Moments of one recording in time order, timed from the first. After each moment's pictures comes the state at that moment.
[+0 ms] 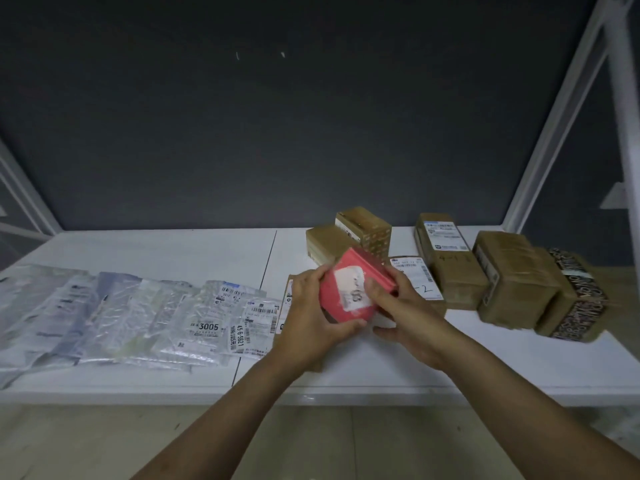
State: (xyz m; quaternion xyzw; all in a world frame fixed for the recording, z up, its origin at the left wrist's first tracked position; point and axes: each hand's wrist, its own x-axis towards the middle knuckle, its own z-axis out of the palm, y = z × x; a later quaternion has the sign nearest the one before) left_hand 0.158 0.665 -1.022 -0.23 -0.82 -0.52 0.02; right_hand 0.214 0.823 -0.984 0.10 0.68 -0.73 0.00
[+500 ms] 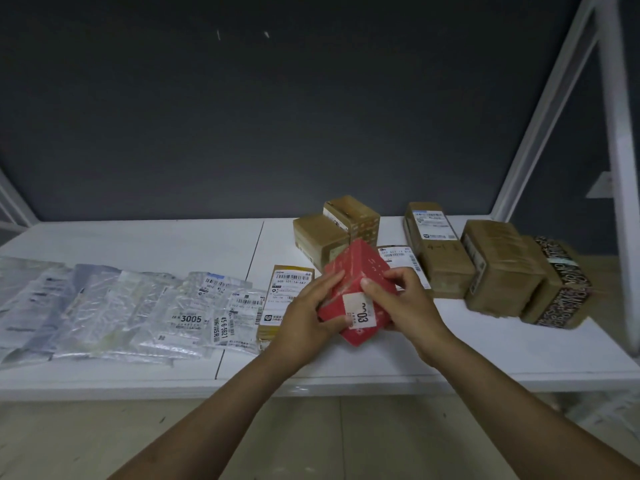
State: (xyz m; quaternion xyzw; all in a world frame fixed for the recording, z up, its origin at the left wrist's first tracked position) left_hand 0.160 0.677 -1.041 -0.27 -0.79 -0.55 -0.03; right_hand 0.213 0.846 -1.015 0.17 0.75 -0.63 -0.11
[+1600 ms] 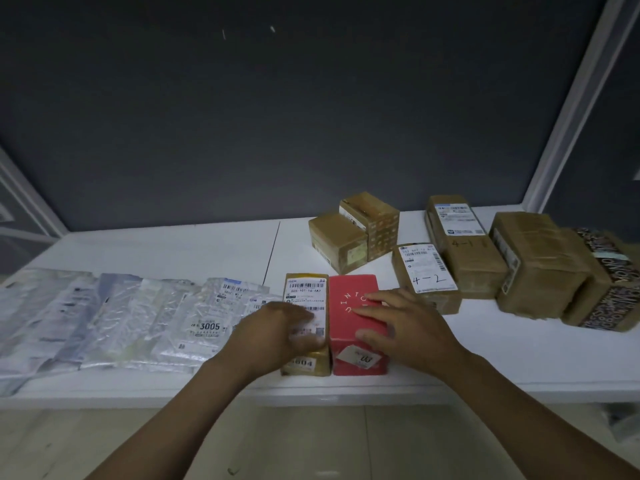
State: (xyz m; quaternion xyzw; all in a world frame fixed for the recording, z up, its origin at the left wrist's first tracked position) left_hand 0.136 0.611 -1.024 -0.27 -0.95 -0.14 -0.04; right_hand 0.199 0.850 -1.041 -0.06 0.98 -0.17 -0.04
